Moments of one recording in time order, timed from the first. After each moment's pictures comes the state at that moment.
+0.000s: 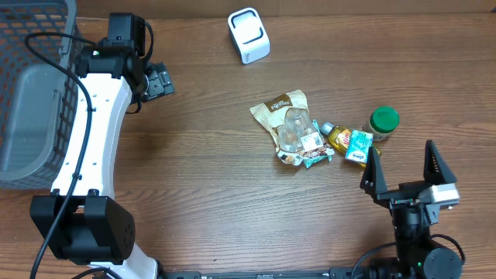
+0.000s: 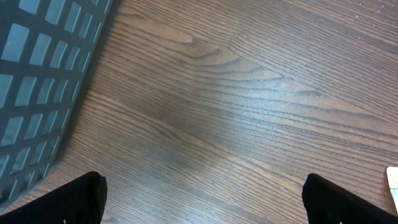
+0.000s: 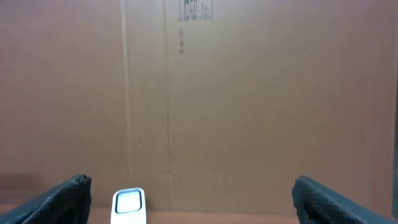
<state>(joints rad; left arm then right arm) -0.04 1.79 1.73 -1.16 -0.19 -0.43 0.02 0.03 0.16 0.25 -0.07 0.07</state>
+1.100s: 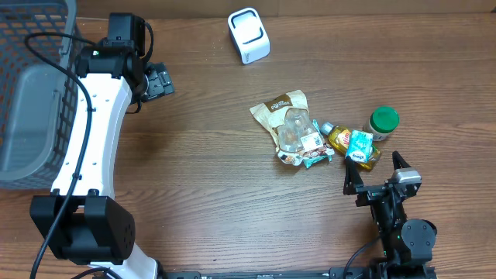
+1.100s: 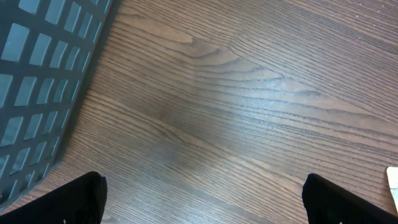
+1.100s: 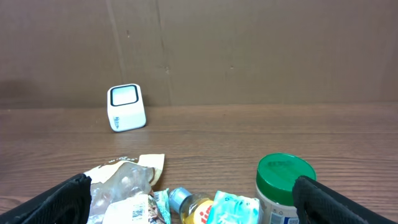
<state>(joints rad) -0.04 1.79 1.73 -1.16 -0.19 -0.43 0.02 0.01 0.02 -0.02 -0.09 0.07</state>
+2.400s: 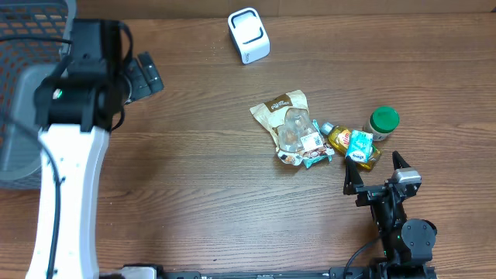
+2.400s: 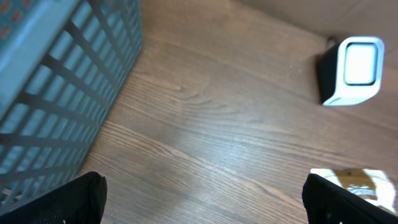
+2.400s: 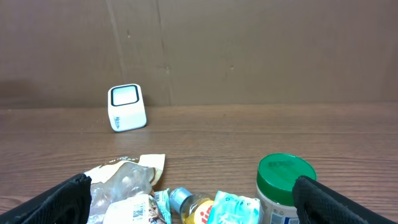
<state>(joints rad) -0.05 1.47 1.73 -1.16 -0.19 -0.43 0.02 0.01 0.02 -0.03 -0.09 0.07</state>
